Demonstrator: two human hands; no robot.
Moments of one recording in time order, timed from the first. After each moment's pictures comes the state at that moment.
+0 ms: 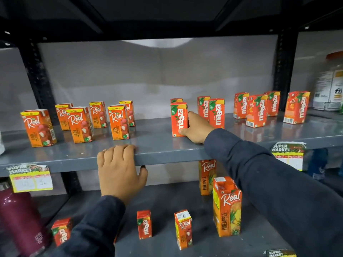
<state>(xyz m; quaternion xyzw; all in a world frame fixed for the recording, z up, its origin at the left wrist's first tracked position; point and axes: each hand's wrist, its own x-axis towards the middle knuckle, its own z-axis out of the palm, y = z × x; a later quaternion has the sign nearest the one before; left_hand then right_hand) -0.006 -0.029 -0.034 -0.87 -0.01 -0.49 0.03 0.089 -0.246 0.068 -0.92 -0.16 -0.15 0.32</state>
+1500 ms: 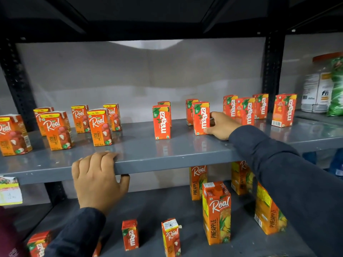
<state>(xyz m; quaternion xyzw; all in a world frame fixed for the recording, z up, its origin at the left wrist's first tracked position) 0.009 -0.027 -0.042 -0.83 -0.01 -0.56 0.04 0.142 -0.364 0.065 -0.93 -0.10 -0.14 0.31</state>
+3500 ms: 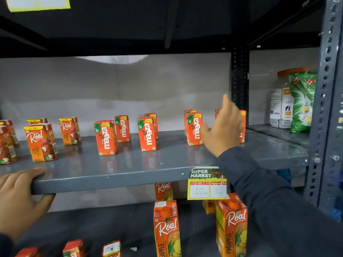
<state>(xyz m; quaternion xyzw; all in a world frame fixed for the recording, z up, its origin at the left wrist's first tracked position) 0.039 0.000 -0.060 -0.89 -0.07 -0.42 -0.16 0.122 -0.494 0.063 -0.77 -0.02 -0.58 0.28</state>
